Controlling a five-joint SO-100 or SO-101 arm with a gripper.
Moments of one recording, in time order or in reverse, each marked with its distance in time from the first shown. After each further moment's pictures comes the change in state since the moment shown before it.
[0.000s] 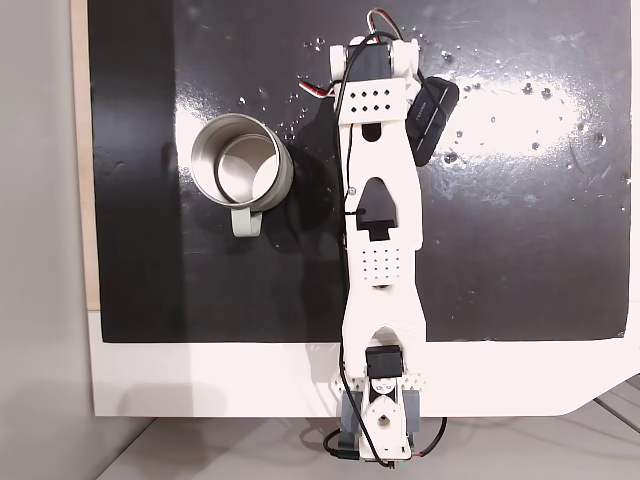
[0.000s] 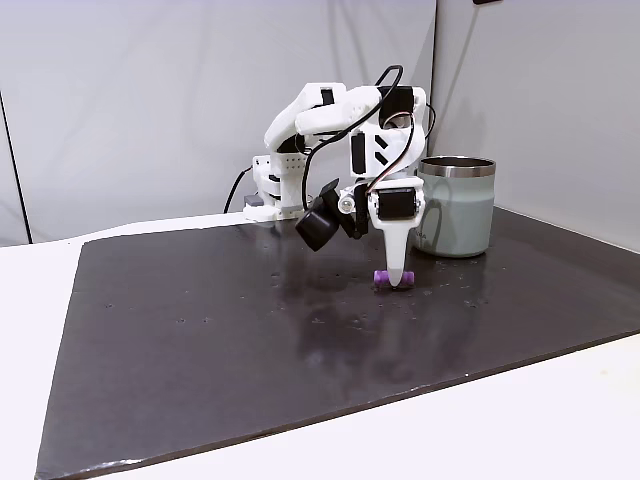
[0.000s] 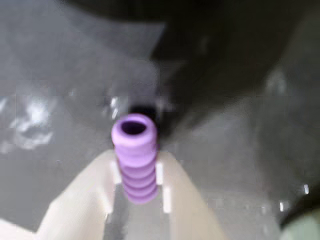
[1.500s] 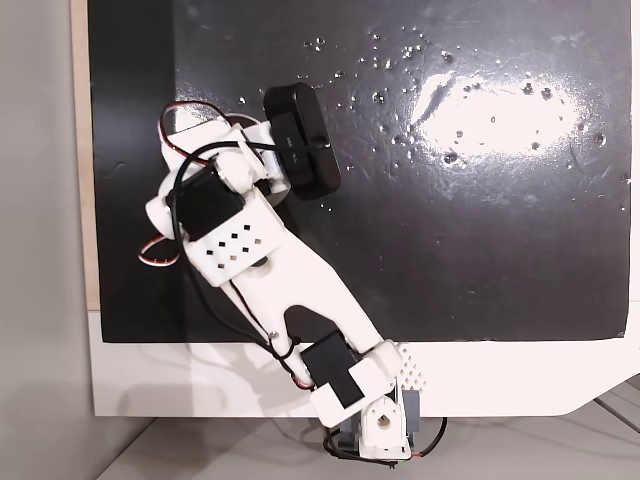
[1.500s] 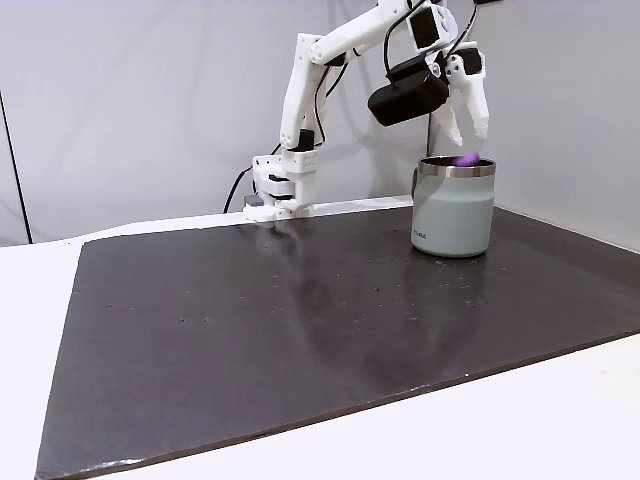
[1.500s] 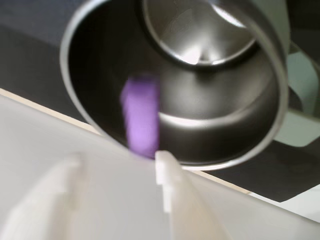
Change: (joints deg) arm -29.4 46.5 33.9 0.4 -14.2
